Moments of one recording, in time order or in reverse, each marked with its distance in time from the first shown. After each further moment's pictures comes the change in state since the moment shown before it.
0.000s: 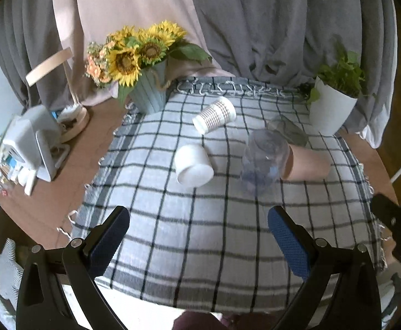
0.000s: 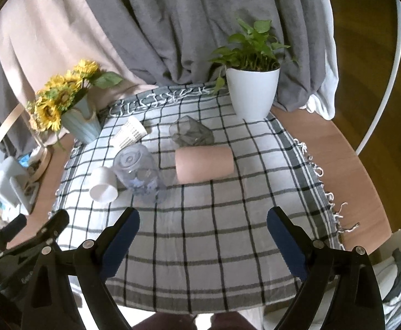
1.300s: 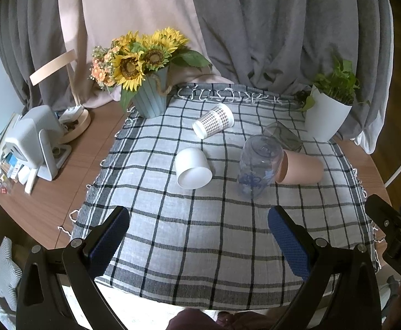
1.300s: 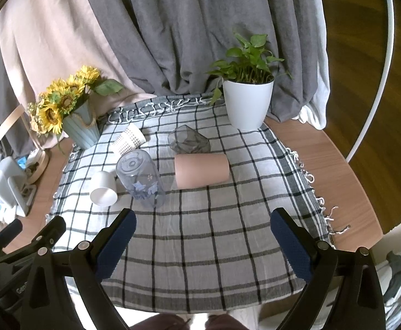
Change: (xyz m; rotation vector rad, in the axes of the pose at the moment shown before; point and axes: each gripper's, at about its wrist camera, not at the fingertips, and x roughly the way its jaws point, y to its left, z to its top) left arm -0.016 0.006 -0.002 -0.010 -0.039 -0.006; right arm -0.021 0.006 -0.007 -0.005 -0.057 -0.036
